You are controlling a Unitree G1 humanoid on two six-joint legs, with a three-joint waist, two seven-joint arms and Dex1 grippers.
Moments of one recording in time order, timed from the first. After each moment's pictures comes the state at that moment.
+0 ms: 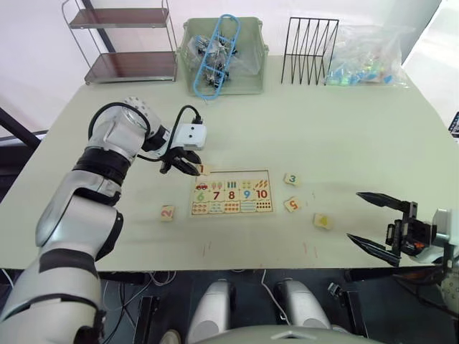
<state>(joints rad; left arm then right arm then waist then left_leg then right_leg) -1.12 0.73 -0.51 0.78 0.19 0.03 -1.58 0.15 -0.58 -0.31 -0.10 0.69 -0.20 1.40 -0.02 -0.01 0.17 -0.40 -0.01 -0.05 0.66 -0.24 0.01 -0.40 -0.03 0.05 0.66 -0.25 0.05</state>
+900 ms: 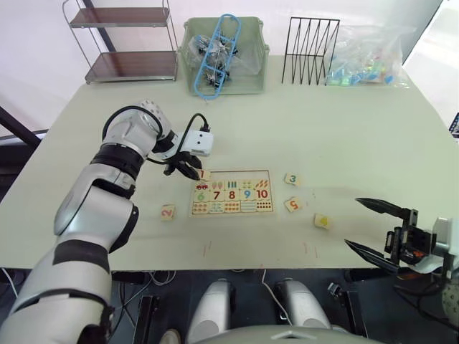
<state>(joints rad) -1.18 0.65 -0.52 0.94 0.29 -0.06 -1.58 0.23 -0.56 -0.31 -0.18 0.68 -0.21 1.35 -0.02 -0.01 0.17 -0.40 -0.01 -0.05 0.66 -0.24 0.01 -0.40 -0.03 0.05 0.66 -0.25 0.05</state>
